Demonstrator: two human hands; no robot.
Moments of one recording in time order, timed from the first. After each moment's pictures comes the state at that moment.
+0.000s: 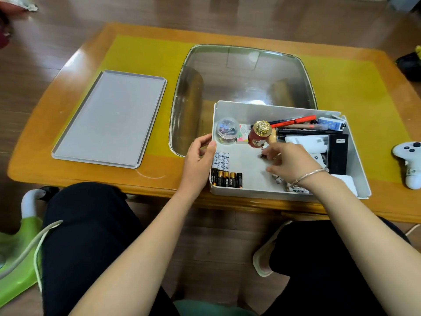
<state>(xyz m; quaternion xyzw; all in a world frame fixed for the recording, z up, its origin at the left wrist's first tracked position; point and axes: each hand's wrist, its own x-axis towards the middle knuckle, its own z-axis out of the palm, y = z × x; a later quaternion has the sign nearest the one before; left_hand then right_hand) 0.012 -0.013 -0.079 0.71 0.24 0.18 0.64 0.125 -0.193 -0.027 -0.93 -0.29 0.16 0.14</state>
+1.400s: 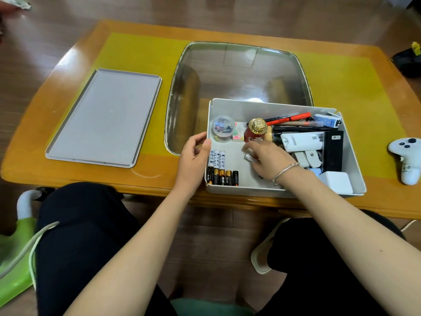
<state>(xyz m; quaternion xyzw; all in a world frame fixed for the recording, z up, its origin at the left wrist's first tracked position) 0.012 -0.012 -0.082 0.70 0.24 0.19 0.64 0.130 -0.174 -0.058 -0.91 -0.39 0.11 0.05</state>
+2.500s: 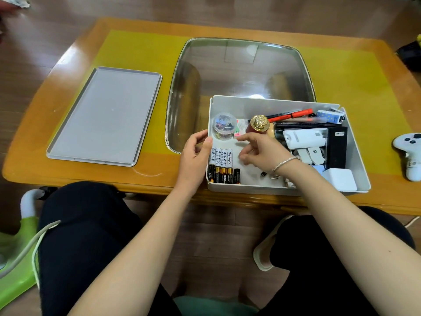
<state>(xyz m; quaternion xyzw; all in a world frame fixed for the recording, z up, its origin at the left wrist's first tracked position) 0.013 -0.012 -0.084 0.70 0.24 0.19 0.64 0.118 -0.157 -0.037 -0.88 -0.28 0.26 0.30</state>
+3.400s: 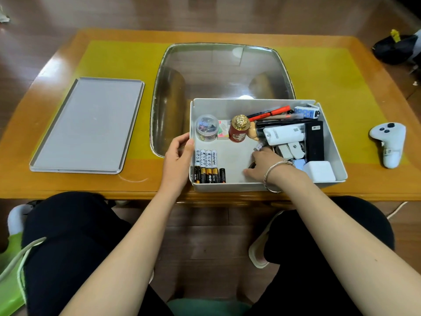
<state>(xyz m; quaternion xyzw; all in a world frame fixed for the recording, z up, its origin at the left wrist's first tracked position) 0.012 -0.012 -0.081 0.70 0.24 0.18 0.64 0.114 -0.192 -0.043 -0.94 -0.20 0.27 0.00</state>
